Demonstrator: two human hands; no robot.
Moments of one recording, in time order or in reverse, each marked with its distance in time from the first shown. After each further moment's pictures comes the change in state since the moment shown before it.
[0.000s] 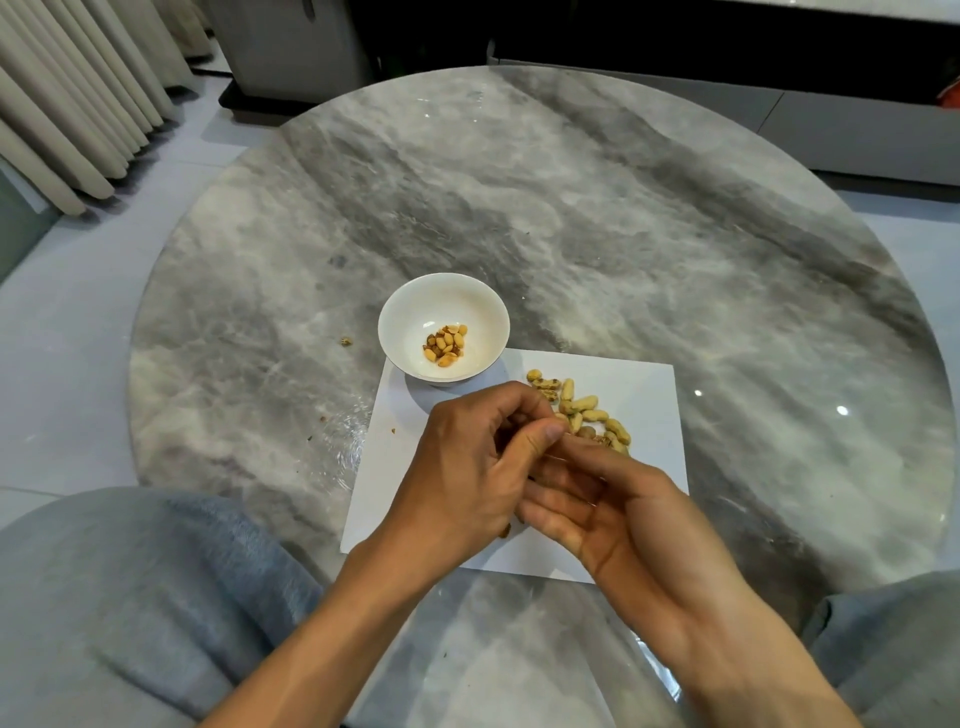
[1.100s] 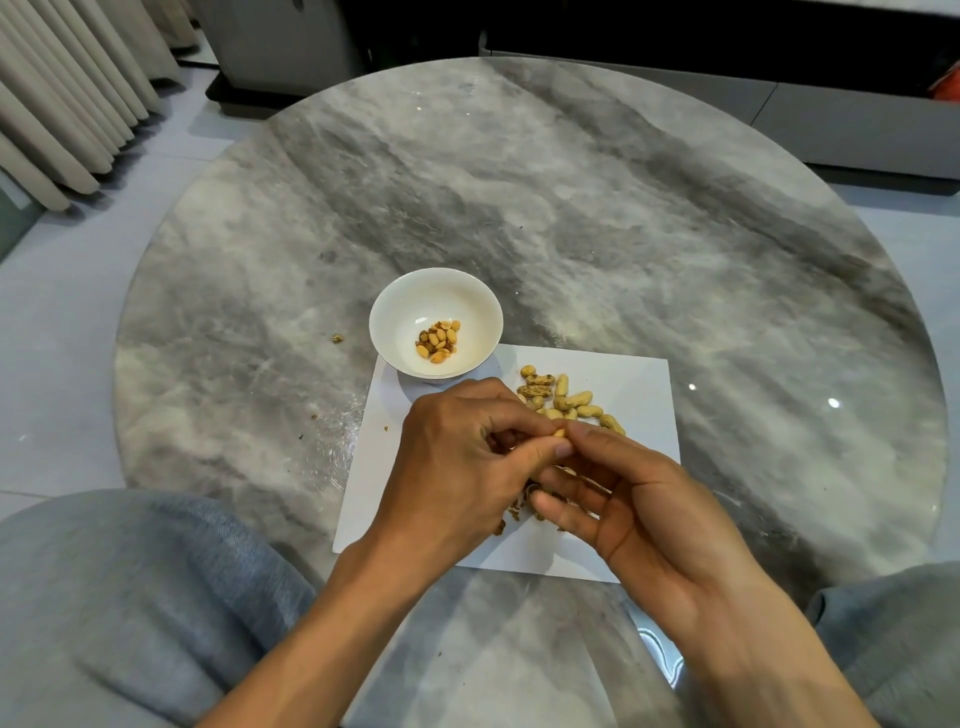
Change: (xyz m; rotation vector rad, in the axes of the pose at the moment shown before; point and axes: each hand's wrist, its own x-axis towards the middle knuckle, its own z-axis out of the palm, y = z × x) left_hand 0.000 0.000 0.000 0.113 0.114 0.084; right_hand 0.007 -0.007 -0.010 -0.003 0.083 -0.019
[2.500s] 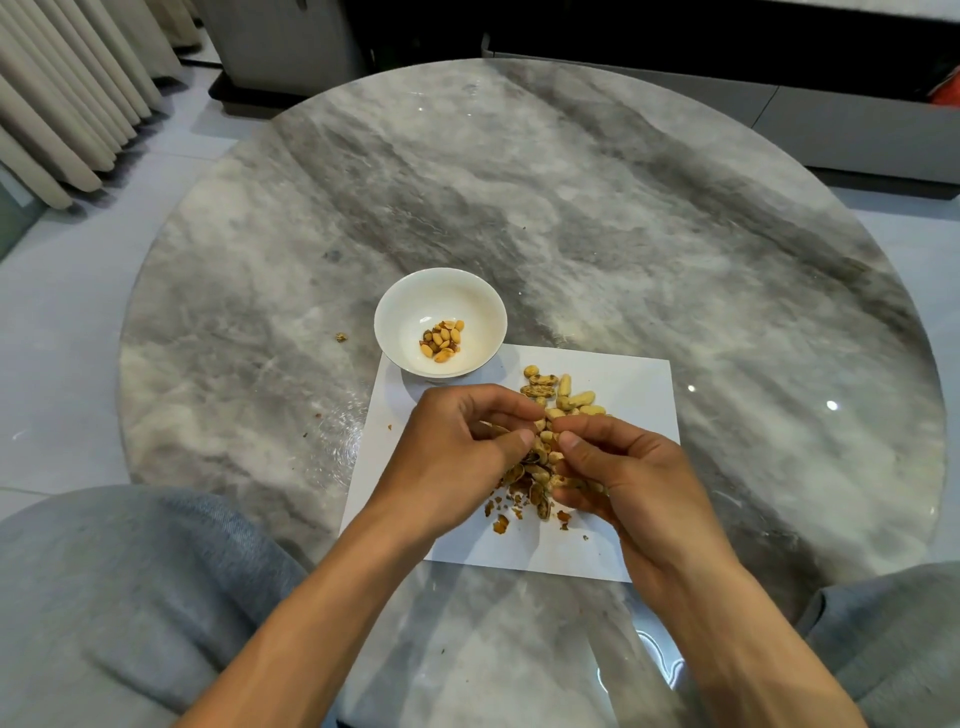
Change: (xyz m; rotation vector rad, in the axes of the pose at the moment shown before) left_hand 0.008 0.010 -0.012 -0.205 -0.187 -0.585; right_hand 0.020 0.008 -0.003 -0.338 0.150 -0.225
